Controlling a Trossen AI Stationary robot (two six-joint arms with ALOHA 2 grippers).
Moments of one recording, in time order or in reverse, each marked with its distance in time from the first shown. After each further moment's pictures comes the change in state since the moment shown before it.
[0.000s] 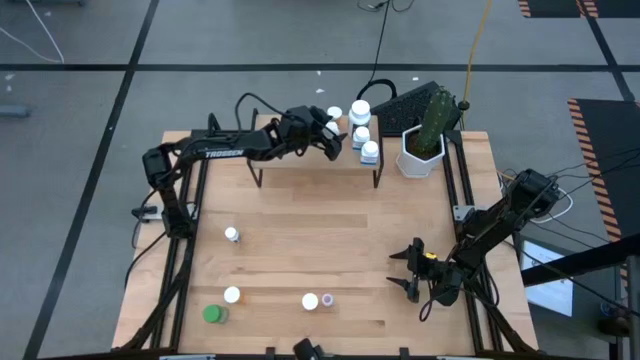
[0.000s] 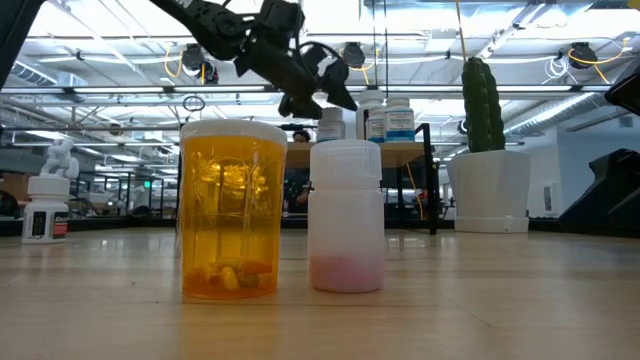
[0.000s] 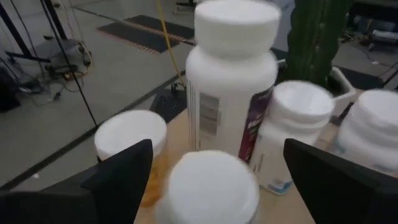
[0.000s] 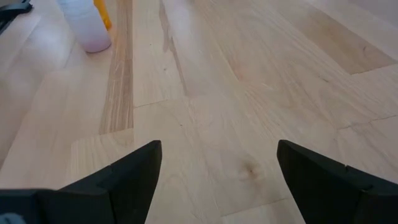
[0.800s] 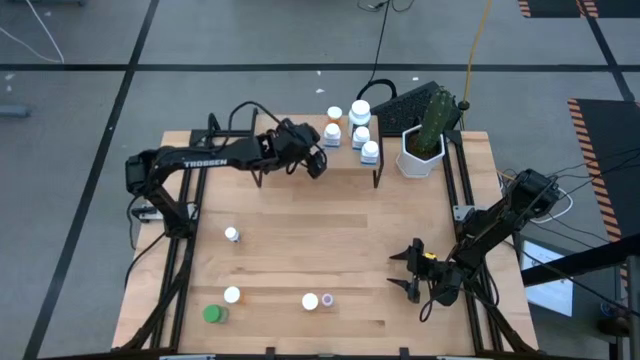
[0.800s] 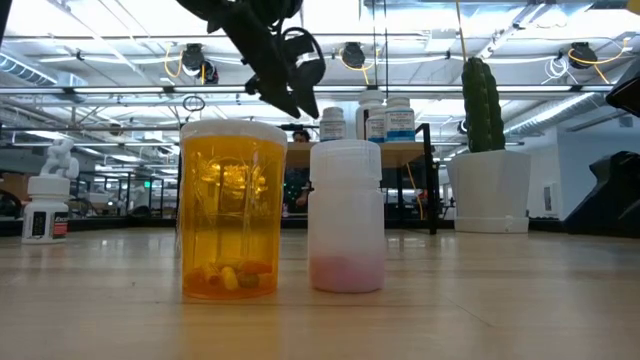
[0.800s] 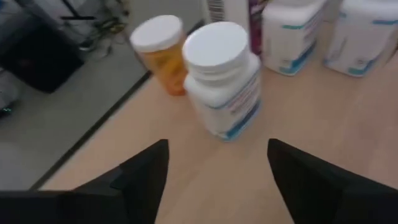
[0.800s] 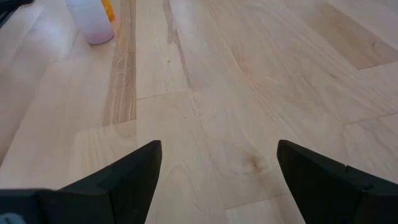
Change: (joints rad) left arm -0.129 -0.143 0.002 -0.486 -0.292 0.022; right arm 0.000 0.000 0.000 -0.005 -0.027 -0.007
